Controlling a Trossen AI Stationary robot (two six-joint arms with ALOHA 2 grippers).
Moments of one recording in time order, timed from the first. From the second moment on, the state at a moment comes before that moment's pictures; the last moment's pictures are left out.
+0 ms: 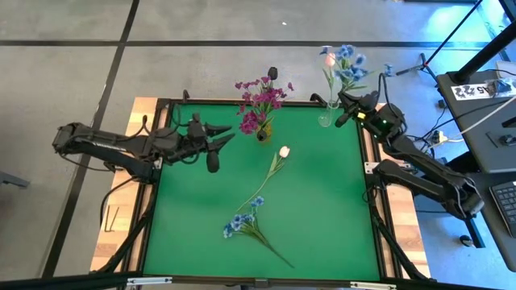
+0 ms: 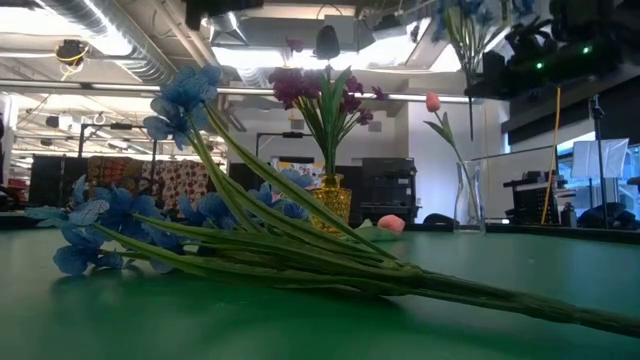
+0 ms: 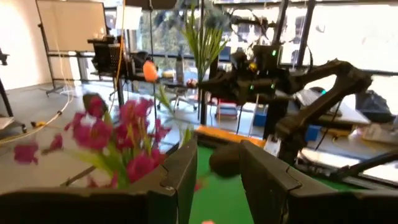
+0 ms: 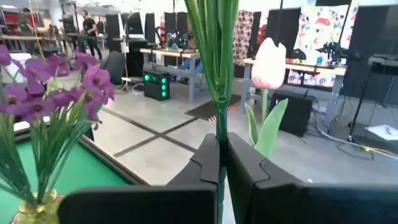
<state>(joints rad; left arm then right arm) -0.08 0.99 0.74 0.24 -0.56 -0.05 -0.87 0.65 0.40 0.29 0.00 -0.06</state>
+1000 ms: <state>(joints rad) -0.08 0.98 0.52 0.44 -0.47 -0.10 -1.01 0.98 0.32 0.58 -0.10 0.00</state>
